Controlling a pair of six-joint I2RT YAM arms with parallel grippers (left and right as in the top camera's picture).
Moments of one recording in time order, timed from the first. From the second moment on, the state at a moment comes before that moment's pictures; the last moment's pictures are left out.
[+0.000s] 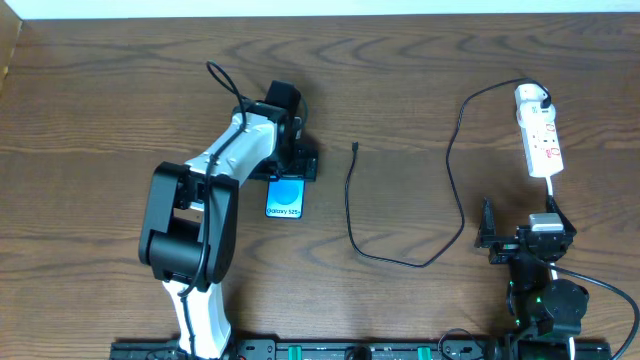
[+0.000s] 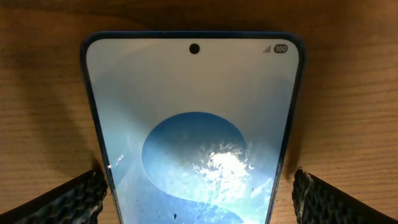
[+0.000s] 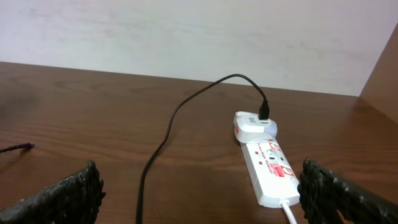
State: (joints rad) left arm -0.29 2.03 1.36 -0.84 0.08 -0.21; right arm -0.07 0.01 0.01 -0.07 -0.07 -0.08
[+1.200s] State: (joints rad) left arm -0.33 2.04 1.36 -0.87 0.01 -0.20; right arm -0.07 0.01 0.01 -0.07 -0.07 -0.08
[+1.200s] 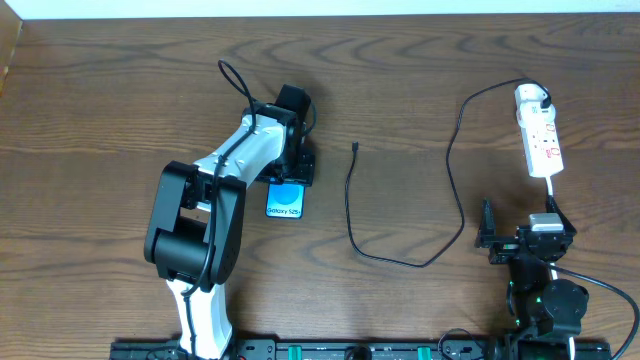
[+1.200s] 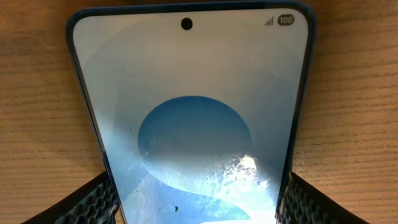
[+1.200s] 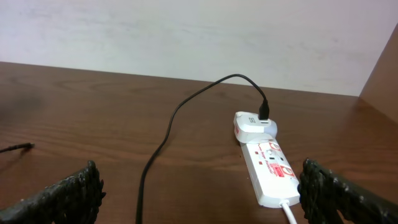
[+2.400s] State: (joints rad) left arm -0.32 2.07 1.42 -0.94 -0.01 -0.28; right arm -0.07 0.01 0.01 -0.07 -0.07 -0.08
